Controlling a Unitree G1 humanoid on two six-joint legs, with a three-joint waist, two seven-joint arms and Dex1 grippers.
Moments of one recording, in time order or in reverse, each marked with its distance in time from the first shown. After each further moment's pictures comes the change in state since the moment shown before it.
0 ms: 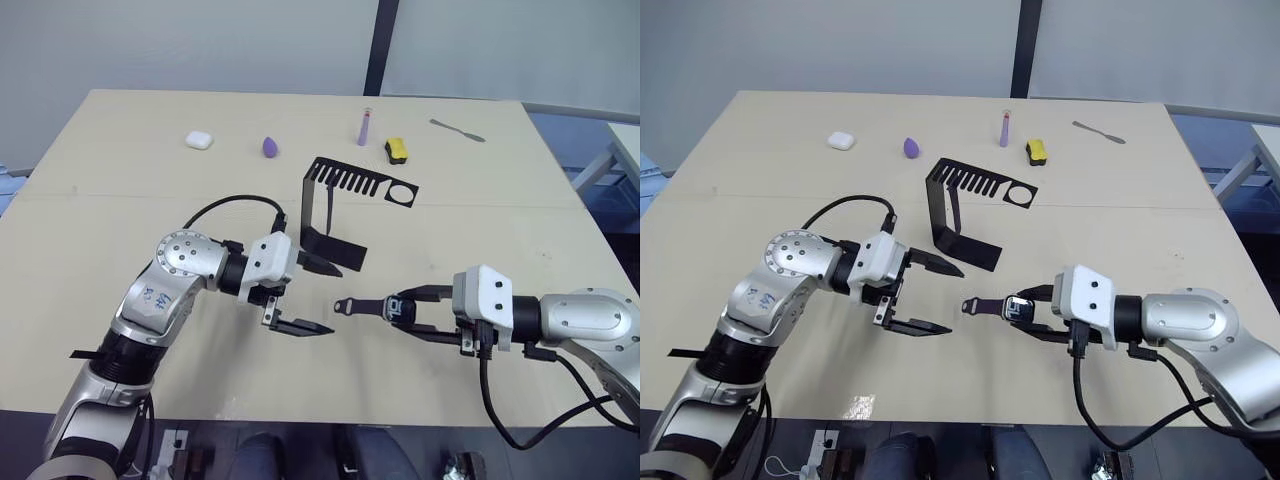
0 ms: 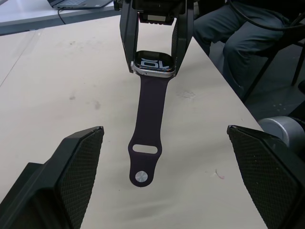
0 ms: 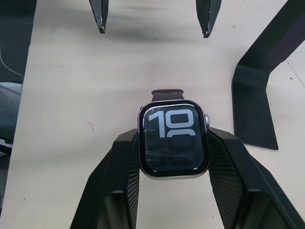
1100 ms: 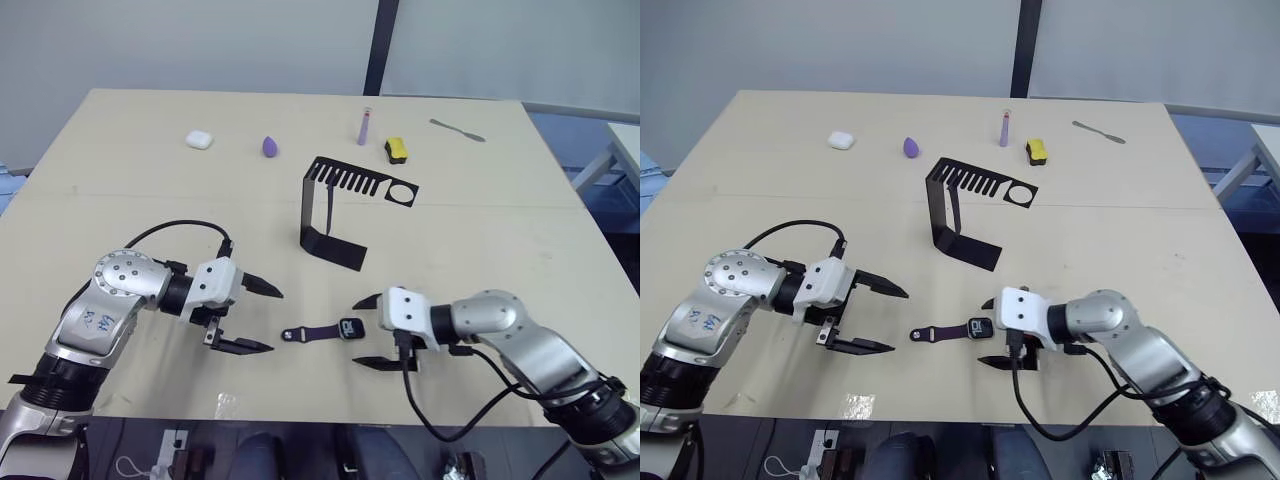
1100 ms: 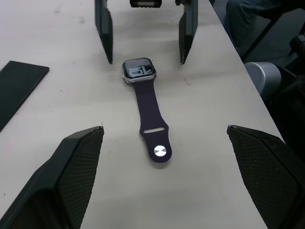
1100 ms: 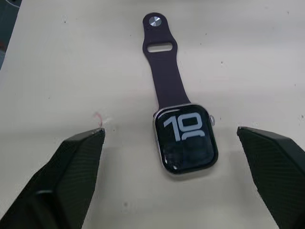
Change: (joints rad) left arm 0.187 0.213 0.114 0.042 -0.009 -0.067 -0.064; right arm -0.178 0.217 0.298 0.164 -0.271 0.088 0.094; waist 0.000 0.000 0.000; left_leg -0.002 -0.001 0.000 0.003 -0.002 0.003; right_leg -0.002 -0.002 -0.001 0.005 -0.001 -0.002
